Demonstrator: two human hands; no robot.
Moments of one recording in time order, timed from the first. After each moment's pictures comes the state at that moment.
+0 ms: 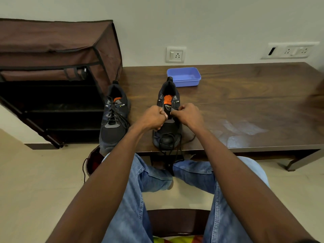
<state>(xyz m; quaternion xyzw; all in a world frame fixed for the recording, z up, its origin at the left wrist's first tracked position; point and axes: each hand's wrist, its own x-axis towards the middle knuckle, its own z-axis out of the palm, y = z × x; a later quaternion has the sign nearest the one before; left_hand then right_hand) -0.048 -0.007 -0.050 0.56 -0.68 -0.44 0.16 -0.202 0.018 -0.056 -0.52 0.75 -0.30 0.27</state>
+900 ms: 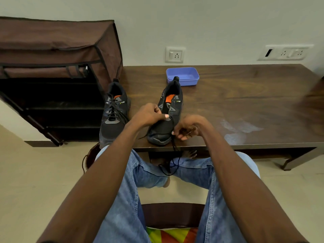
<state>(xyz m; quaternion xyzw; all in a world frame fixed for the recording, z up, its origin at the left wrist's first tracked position) -0.032 0.003 -0.042 0.57 -0.71 -0.38 0.16 -0.213 0.040 -0.048 -0.43 0.70 -0.07 0.57</state>
